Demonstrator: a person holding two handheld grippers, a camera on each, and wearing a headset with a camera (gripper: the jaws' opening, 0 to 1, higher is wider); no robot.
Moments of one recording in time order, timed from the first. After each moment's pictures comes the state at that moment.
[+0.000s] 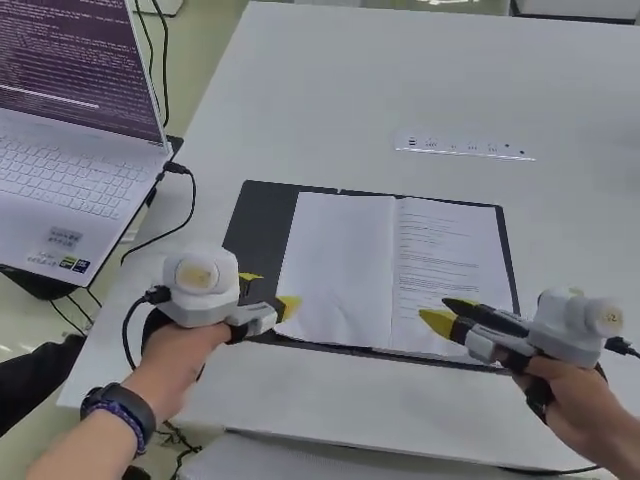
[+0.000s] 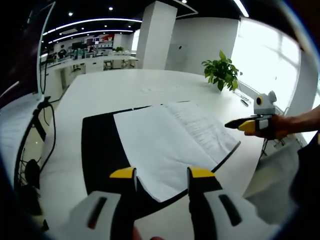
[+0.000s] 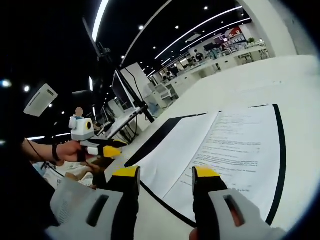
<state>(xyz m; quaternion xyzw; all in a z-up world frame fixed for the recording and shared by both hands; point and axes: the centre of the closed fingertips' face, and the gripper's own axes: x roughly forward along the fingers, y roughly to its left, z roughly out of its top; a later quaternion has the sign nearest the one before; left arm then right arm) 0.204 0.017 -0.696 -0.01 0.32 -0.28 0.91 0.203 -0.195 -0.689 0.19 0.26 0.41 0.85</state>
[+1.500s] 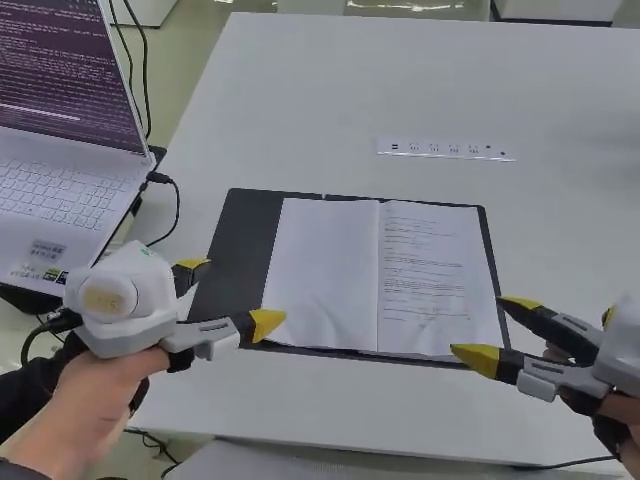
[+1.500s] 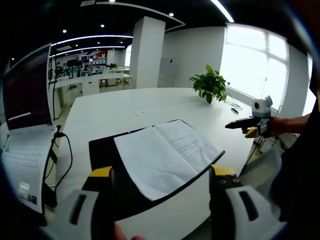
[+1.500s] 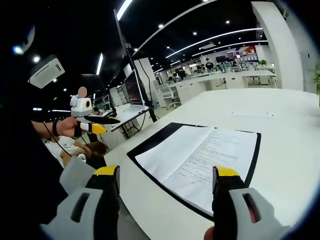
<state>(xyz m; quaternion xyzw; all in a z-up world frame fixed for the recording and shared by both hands) 0.162 0.018 -0.617 0.00 0.25 -0.30 0.92 0.148 -0.235 -0.641 0.07 0.23 0.42 0.87</state>
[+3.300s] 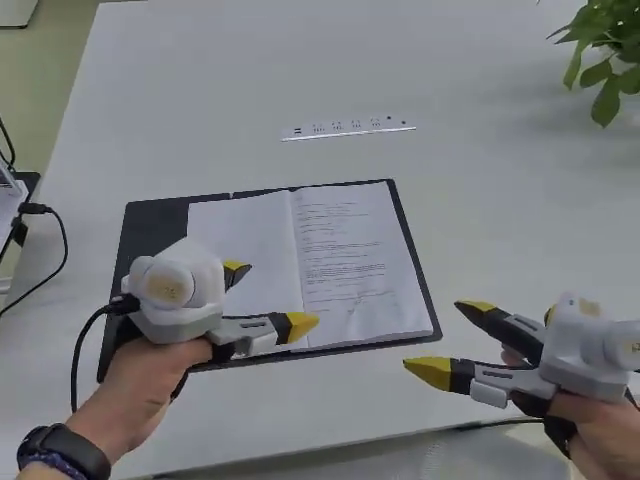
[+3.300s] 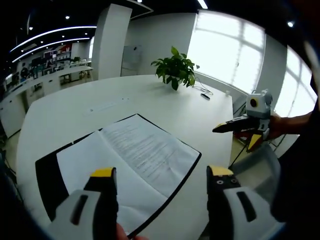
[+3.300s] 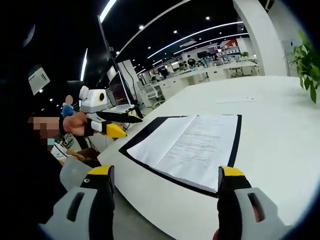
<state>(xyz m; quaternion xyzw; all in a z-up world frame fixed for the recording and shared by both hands) 0.204 -0.139 -0.660 0.02 0.29 -0.45 0.85 0.126 -0.282 -0.666 0.11 0.26 0.36 0.89</state>
